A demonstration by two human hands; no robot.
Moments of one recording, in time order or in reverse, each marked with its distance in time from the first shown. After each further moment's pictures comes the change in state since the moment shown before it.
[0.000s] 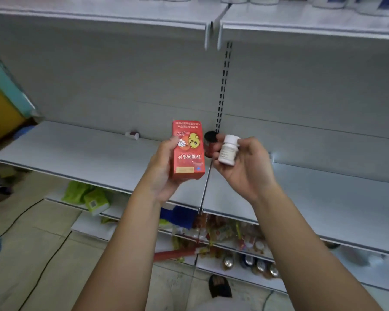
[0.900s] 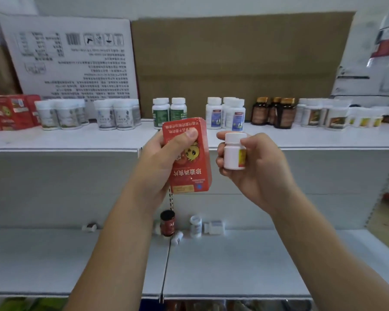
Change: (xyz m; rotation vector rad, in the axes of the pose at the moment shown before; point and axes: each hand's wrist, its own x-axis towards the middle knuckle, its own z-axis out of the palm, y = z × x) left_hand -0.083 0.122 0.179 0.231 -0.356 0.516; right_hand -0.147 -0.162 0.070 -0.361 -0.126 -0.529
